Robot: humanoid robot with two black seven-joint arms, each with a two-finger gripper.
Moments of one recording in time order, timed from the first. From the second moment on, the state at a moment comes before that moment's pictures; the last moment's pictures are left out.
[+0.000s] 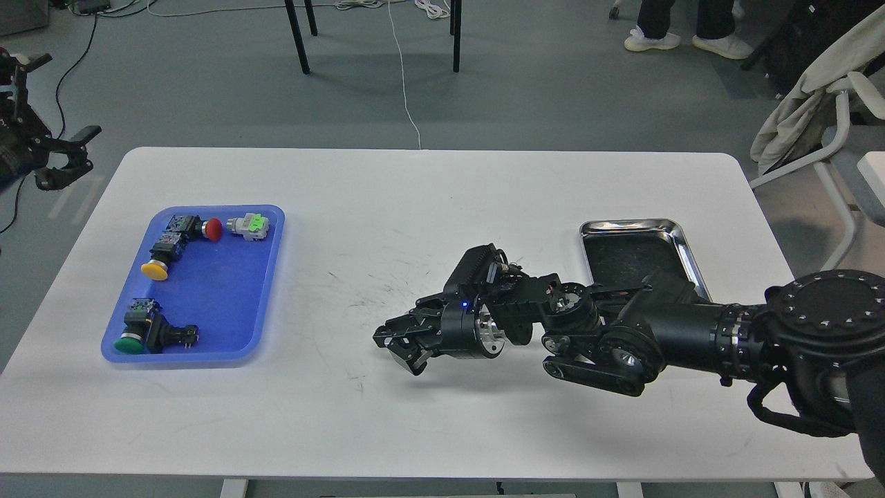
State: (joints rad) left arm -0.78 0.89 -0.58 -0.81 -0.09 -0.42 -0.09; right arm 1.08 0.00 -0.31 0.88 -1.54 -0.09 0.33
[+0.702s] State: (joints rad) left arm -0.77 0.95 -0.58 -0.85 -0.09 -0.42 -0.09; right arm 1.07 0.00 -0.32 0.80 -1.54 -0.09 0.33
